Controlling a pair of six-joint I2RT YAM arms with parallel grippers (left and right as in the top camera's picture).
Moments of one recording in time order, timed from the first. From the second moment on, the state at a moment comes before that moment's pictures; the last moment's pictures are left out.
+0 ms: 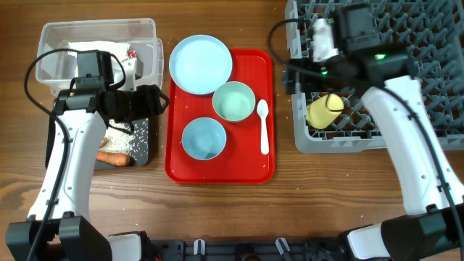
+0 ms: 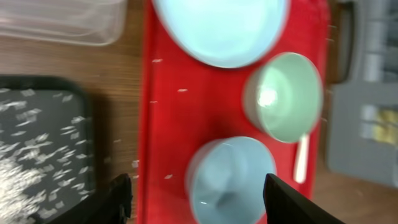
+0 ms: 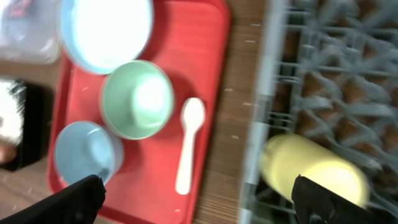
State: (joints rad) left arm 0.07 1.49 1.18 -0.85 0.39 -0.15; right arm 0.26 1.62 1.64 -1.12 -0.19 0.15
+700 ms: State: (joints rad) left arm 0.10 1.49 1.18 -0.85 0.02 -0.32; right arm 0.44 2.09 1.64 -0.86 -0.20 0.17
